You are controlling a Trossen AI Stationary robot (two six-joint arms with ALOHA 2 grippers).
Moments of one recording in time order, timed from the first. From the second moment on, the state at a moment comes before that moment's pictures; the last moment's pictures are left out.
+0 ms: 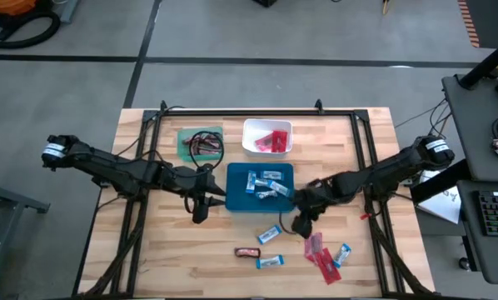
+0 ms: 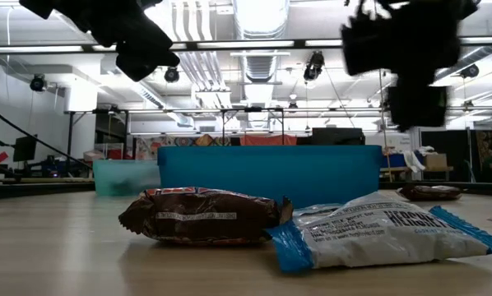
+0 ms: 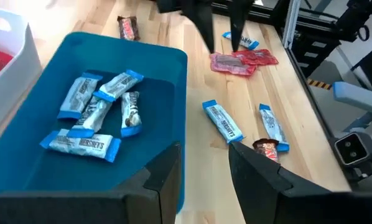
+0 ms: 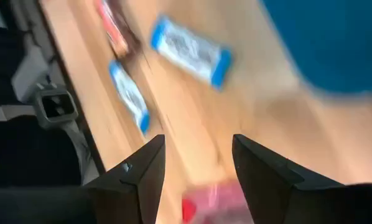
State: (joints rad) left arm -0.20 1.13 0.71 -0.10 -0.05 -0.28; right arm 0.26 1.44 0.84 -0.35 -0.27 0.91
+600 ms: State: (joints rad) left arm -0.20 1.13 0.77 -0.10 -0.24 -0.05; right arm 0.51 1.52 0.85 -0.62 -0.19 1.58
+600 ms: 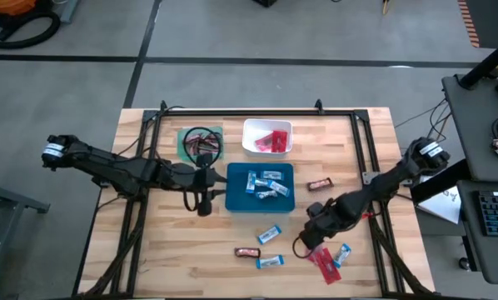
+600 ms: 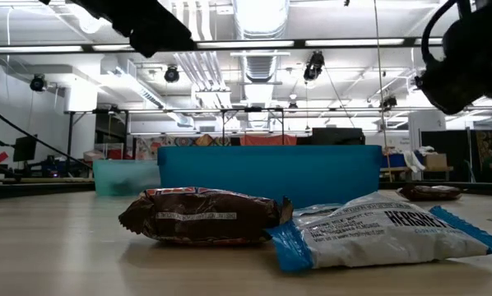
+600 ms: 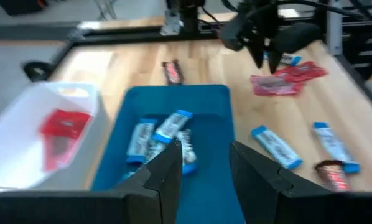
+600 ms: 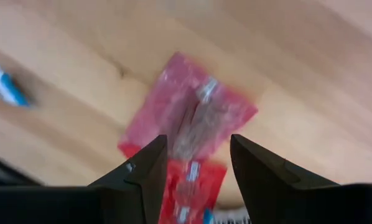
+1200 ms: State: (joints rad) left arm -0.20 1.13 0.79 -0.09 -0.44 0.10; right arm 0.51 1.73 0.95 -0.68 -0.05 1.44
